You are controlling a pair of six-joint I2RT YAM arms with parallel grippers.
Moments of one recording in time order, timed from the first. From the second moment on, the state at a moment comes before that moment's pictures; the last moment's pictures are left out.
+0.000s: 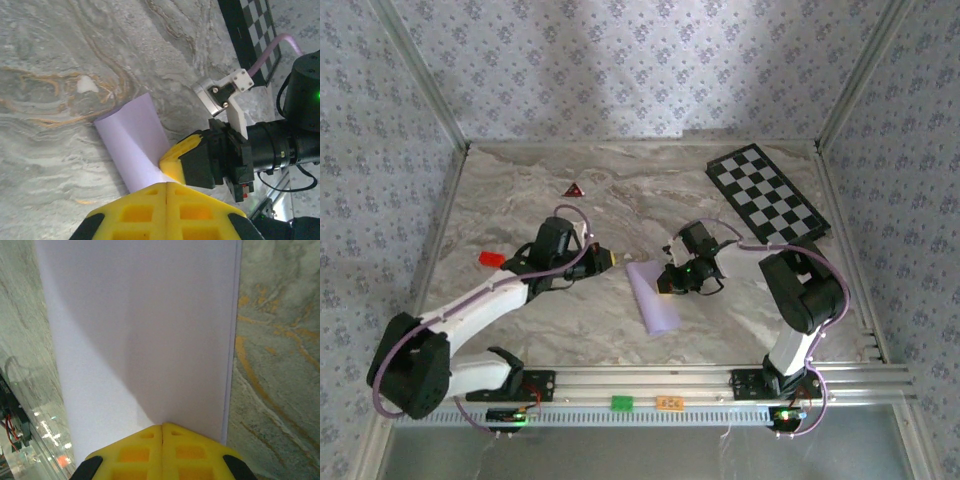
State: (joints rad) left arm -0.56 1.23 0.66 -0.11 0.43 -0.77; right arm 0.55 1.74 0.81 -0.25 -0.62 0.42
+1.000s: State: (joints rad) left arm -0.64 1.60 0.76 0.04 0.62 -0.84; right arm 0.56 1.72 0.79 -0.23 -0.60 0.44
